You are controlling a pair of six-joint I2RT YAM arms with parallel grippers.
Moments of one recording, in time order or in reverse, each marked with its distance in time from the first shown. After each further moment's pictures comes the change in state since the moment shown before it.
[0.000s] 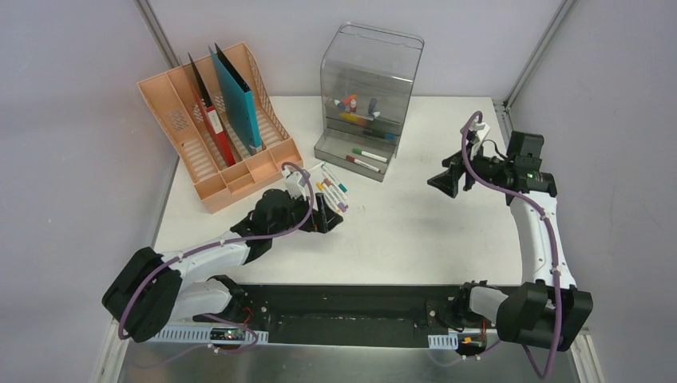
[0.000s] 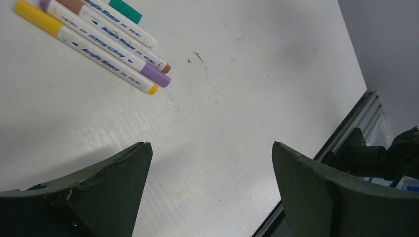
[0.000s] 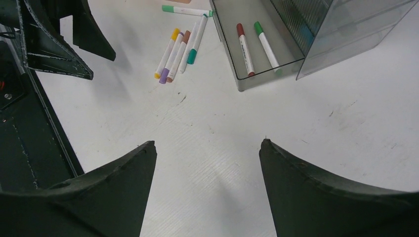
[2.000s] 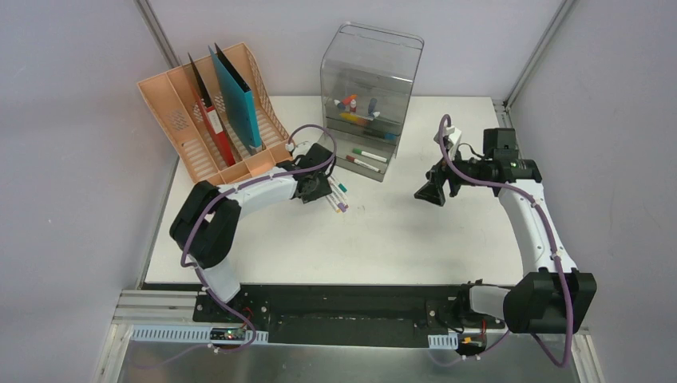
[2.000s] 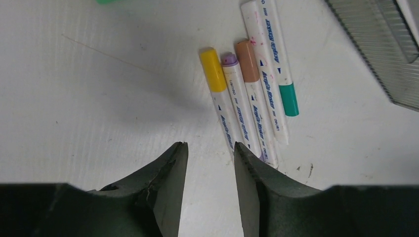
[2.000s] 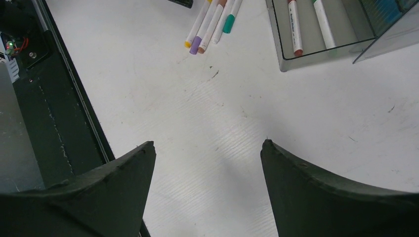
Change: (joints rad) left arm 0.028 0.579 0.722 -0.777 -0.452 -0.325; right arm 0.152 0.067 0.048 -0.183 0.087 -0.085
